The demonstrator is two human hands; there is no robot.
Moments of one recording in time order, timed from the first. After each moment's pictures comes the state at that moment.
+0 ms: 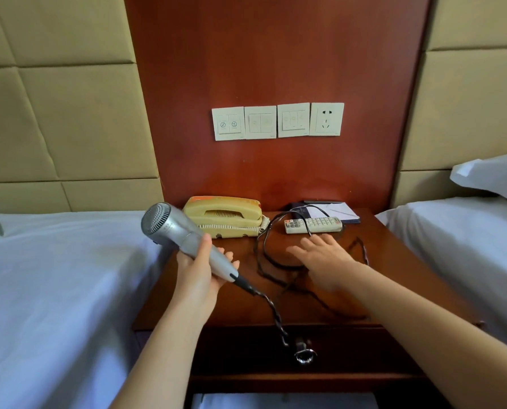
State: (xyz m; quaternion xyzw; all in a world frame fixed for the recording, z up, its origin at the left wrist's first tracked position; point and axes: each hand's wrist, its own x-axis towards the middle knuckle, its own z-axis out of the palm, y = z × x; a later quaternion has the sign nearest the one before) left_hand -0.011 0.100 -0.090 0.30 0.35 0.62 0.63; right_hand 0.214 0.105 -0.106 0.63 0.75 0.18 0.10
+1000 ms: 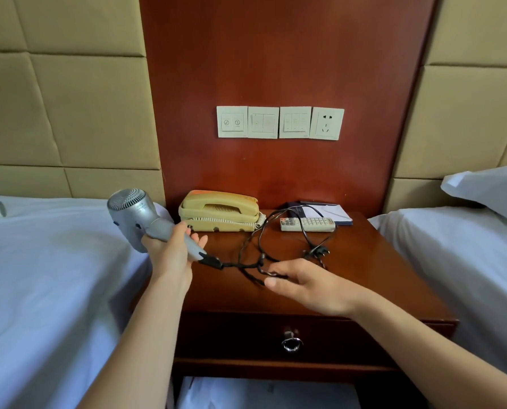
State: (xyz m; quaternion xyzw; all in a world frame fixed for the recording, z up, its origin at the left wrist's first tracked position) left_hand -0.035 0.118 -0.083 0.24 0.37 0.72 0.54; right_hand 0.170 0.020 -0.079 0.48 0.81 -0.24 -0.24
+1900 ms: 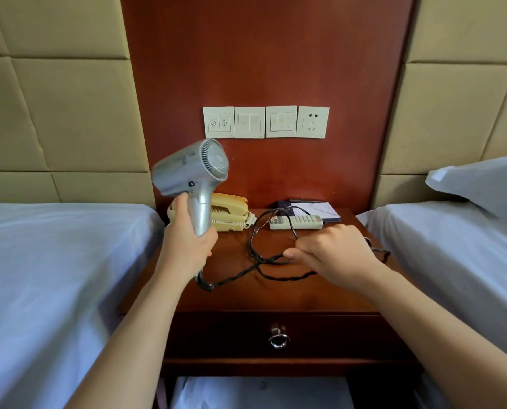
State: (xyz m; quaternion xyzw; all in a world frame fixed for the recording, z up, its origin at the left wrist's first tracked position) left_hand -0.014 0.085 -0.058 0.67 0.51 0.49 0.23; right_hand 0.218 0.020 -0.056 0.53 0.76 0.32 -0.19
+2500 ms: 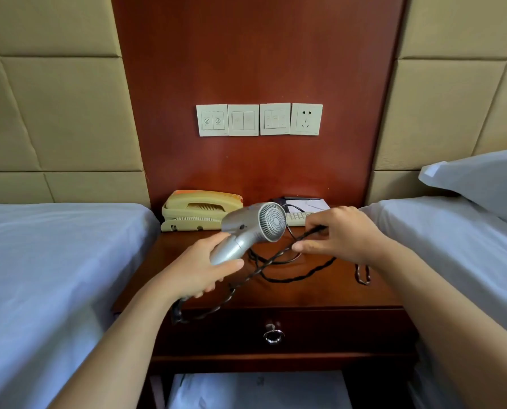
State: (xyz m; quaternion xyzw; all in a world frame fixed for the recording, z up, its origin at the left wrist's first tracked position) left_hand -0.014 0.070 -0.073 0.79 0.41 0.26 0.37; right_hand 0.243 0.017 -0.031 0.60 0.76 0.13 -0.21
